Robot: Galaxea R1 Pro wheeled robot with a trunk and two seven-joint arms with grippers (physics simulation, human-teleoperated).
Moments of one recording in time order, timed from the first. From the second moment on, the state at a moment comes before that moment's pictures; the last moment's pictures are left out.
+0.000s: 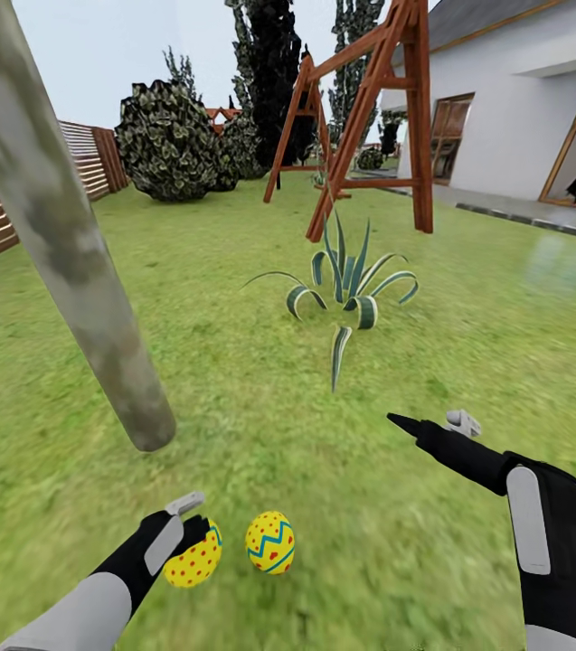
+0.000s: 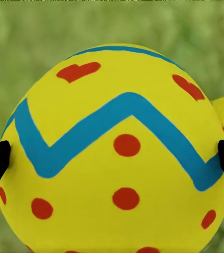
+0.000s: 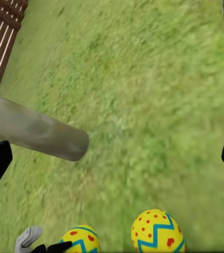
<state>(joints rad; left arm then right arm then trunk) -0.66 -0.01 -0.09 -0.42 0.58 0.40 0.31 -0.44 0.00 -0.39 -1.58 -0.39 1.04 0.44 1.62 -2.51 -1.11</state>
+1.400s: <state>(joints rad) -0.65 -0.01 -0.13 -0.42 0.58 0.35 0.31 -0.44 0.00 -0.39 -1.58 -0.39 1.04 0.44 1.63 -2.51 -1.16</state>
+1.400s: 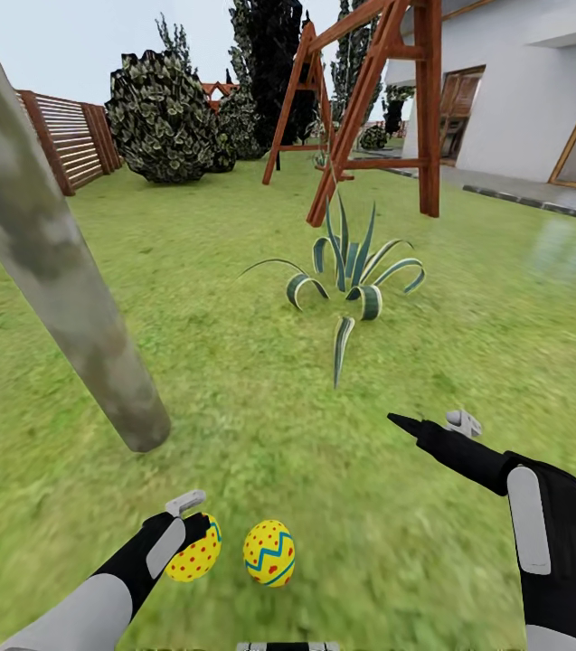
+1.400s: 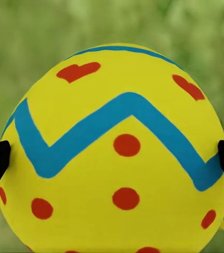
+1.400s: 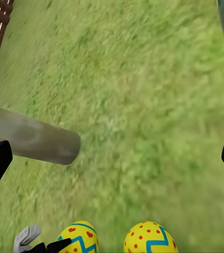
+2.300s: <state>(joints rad) -0.65 -0.01 -0.20 -0.42 0.58 0.31 0.31 -0.44 0.00 -0.39 -1.58 -0.39 1.04 0.44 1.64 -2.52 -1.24</state>
